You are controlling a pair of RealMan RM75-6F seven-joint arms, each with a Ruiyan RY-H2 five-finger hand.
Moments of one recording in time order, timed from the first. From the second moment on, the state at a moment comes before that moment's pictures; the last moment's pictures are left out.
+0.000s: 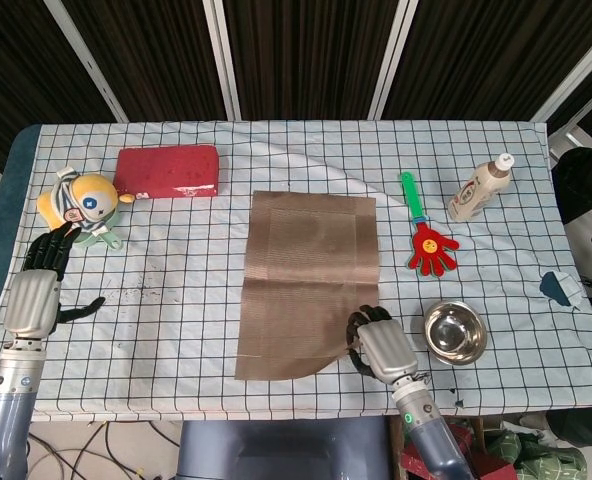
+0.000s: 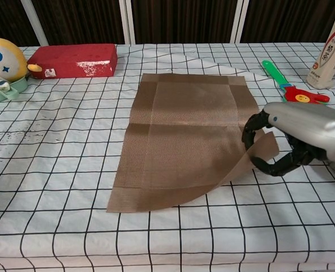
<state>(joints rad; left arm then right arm) -0.29 -1.32 -0.16 -1.56 1.41 1.42 0.01 0.49 -1.53 0.07 -1.99 -1.04 1.27 -0.74</state>
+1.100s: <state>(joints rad) -0.28 -1.32 -0.16 -1.56 1.41 1.43 0.02 0.71 -1.20 0.11 -1.88 -0.75 1.18 -1.13</state>
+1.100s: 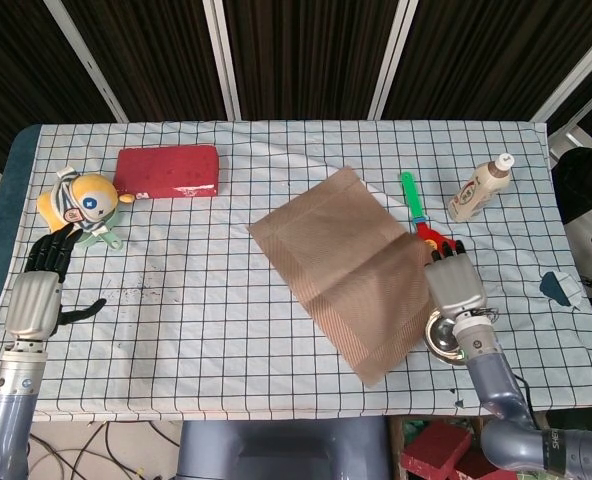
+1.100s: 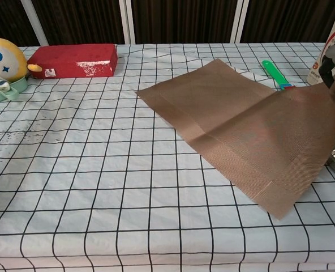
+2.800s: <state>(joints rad) -0.33 -1.32 -0.16 -1.65 1.41 1.39 0.29 0.44 -1.13 0.05 -1.81 -1.15 1.59 -0.61</state>
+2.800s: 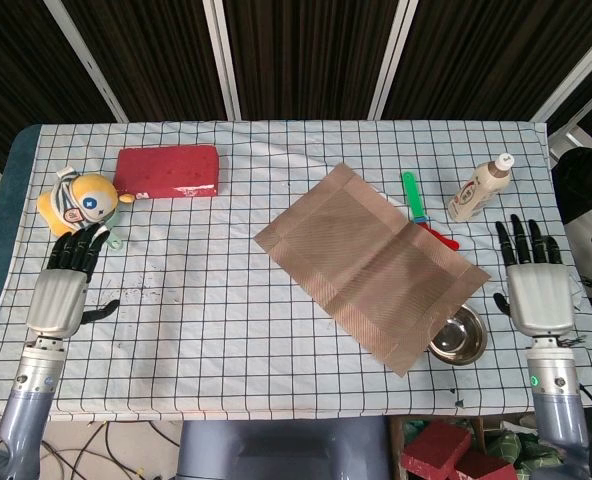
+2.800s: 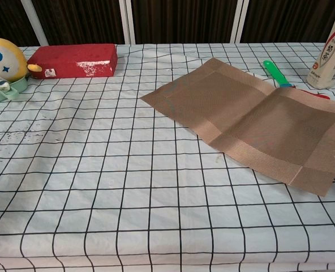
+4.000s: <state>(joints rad) -0.95 -1.57 -0.34 -1.25 1.08 0.82 0.76 0.21 -1.21 0.22 -1.45 -1.22 1.60 -0.06</state>
